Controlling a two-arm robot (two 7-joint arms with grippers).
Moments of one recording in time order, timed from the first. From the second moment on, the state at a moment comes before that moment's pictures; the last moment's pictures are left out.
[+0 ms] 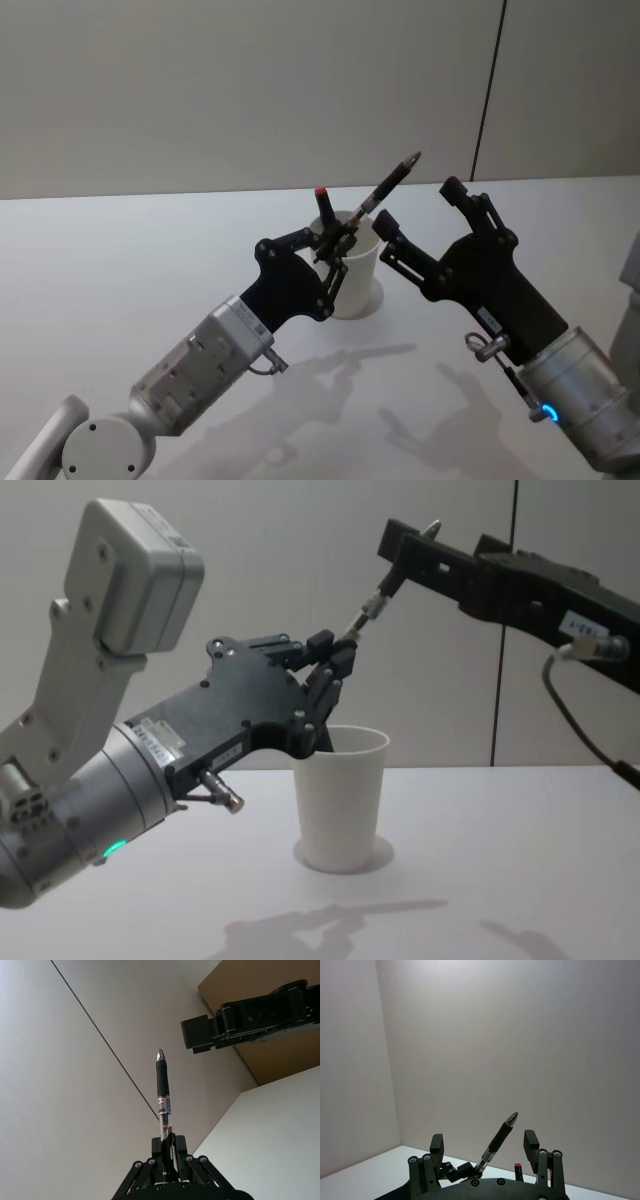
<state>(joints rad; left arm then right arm) -0.30 0.25 0.32 -1.35 0.09 -0.61 -0.35 0.06 0.19 -0.30 -1.77 0.38 -0.19 0.35</state>
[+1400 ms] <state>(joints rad) -0.31 0.25 0.32 -1.34 0.09 -0.61 -0.35 0.18 0.12 -0.29 -1.59 0.64 -0.10 0.42</state>
